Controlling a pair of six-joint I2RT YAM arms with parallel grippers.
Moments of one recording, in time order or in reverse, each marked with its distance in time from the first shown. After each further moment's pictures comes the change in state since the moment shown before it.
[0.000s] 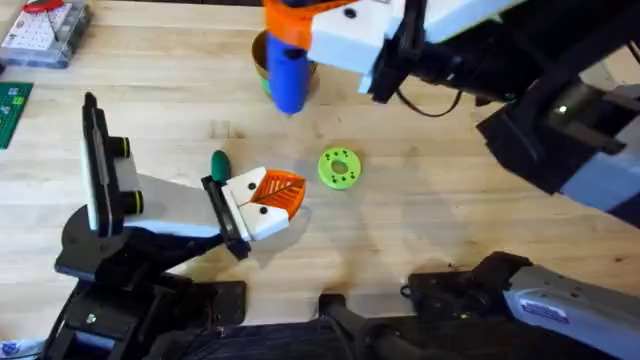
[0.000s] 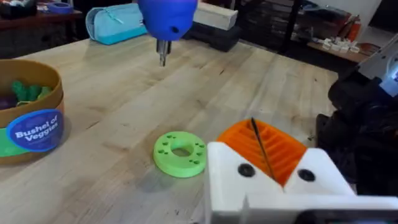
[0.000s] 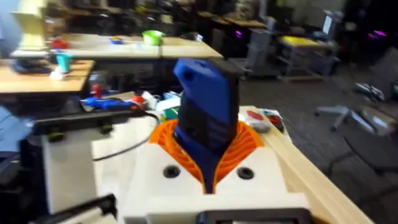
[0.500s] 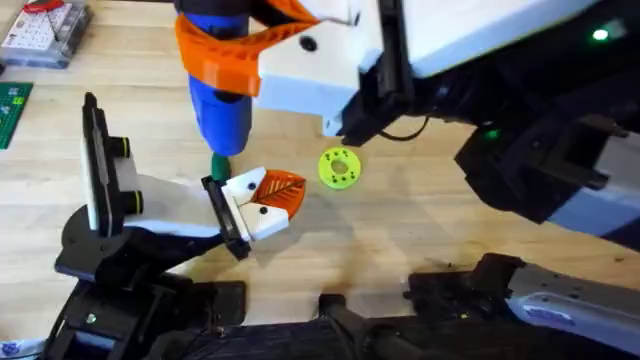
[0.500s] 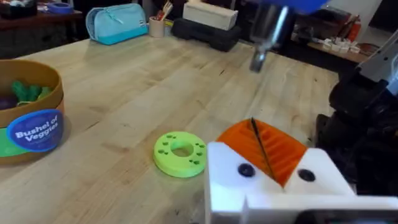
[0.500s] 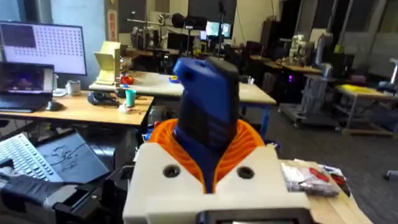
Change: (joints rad) left arm 0.000 0.000 0.000 0.000 0.000 0.000; right arm 0.231 0.010 0.000 0.210 0.019 0.115
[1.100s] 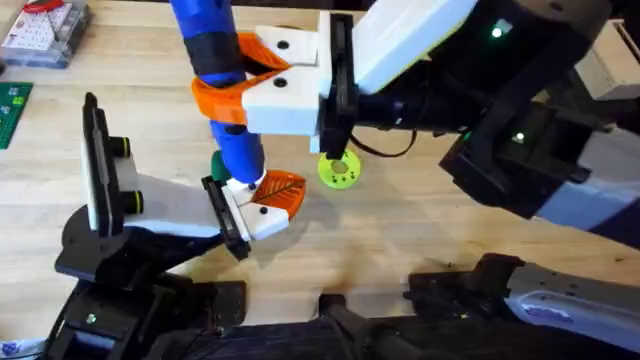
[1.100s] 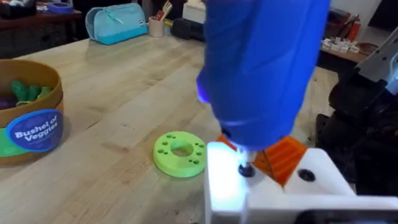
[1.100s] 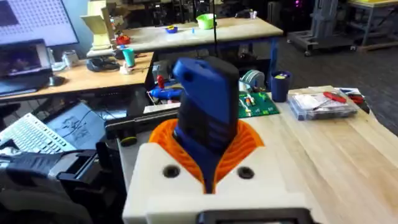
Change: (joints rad) left arm 0.000 0.000 0.000 0.000 0.000 0.000; right arm 0.006 0.032 0.008 -0.277 0.036 -0.012
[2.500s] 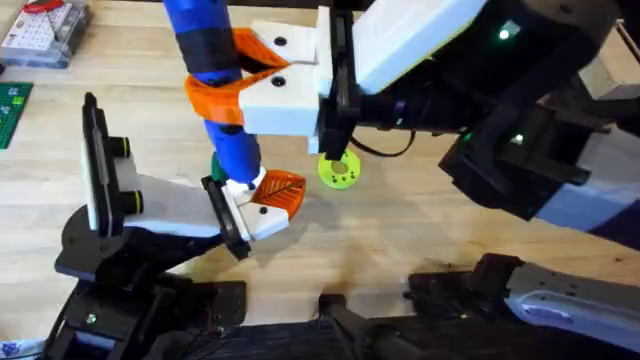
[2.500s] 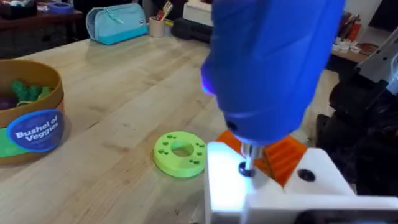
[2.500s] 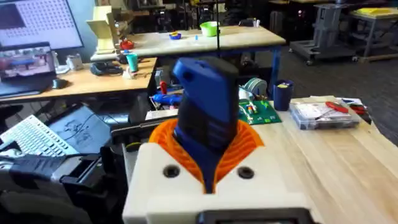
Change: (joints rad) left arm 0.000 0.000 0.000 0.000 0.000 0.001; right arm 0.011 0.000 0.000 0.038 -0.004 0.003
